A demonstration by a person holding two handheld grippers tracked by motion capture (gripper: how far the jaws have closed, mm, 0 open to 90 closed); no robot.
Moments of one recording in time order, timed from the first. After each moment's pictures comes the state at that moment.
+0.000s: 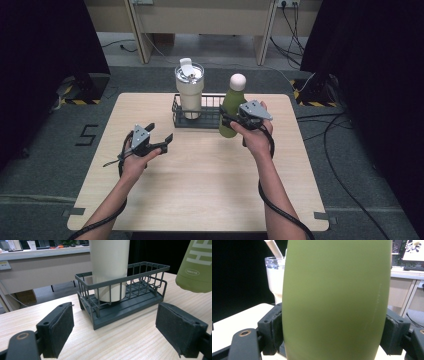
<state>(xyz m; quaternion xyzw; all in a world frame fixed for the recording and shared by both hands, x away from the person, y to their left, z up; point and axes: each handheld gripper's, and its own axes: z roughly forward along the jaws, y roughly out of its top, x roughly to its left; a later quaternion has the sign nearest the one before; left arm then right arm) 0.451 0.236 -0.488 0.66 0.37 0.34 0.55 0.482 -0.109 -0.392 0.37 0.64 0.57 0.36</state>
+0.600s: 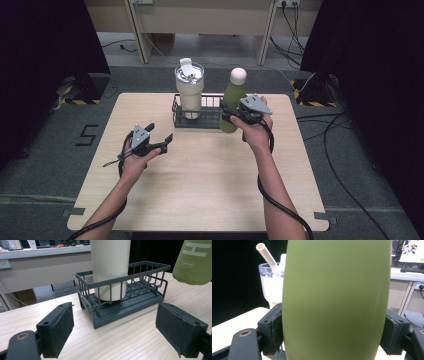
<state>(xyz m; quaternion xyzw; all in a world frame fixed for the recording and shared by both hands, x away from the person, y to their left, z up) 0.451 0.236 -0.489 0.66 0.38 0.34 0.55 0.492 -0.107 -0.381 0.38 0.64 0.57 0.36</state>
